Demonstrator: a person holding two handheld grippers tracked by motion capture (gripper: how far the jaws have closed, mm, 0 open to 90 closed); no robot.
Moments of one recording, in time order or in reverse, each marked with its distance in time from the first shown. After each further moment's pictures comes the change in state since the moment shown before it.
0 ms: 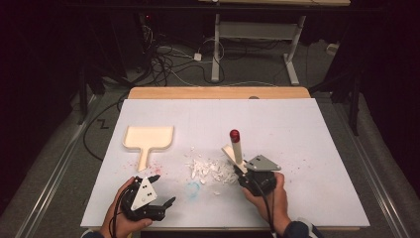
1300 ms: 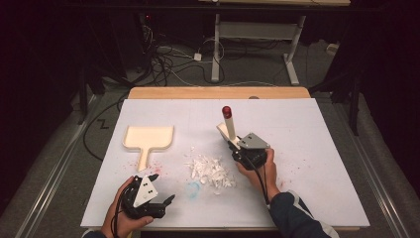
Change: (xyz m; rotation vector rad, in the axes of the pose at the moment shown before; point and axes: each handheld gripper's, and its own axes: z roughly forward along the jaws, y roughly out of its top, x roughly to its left) left arm 0.003 -0.001 0.006 0.036 0.028 -0.025; right arm -0.032 0.026 0.060 -0.133 -0.010 -0.113
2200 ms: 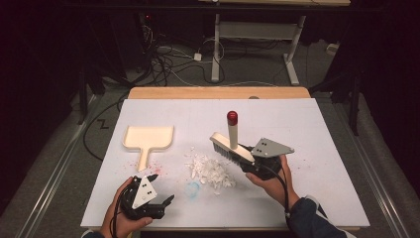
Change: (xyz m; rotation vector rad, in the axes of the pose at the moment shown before) left arm -0.001 0.000 -0.006 -0.006 0.007 -0.005; right arm -0.012 0.015 -0.074 -0.102 0.269 -0.044
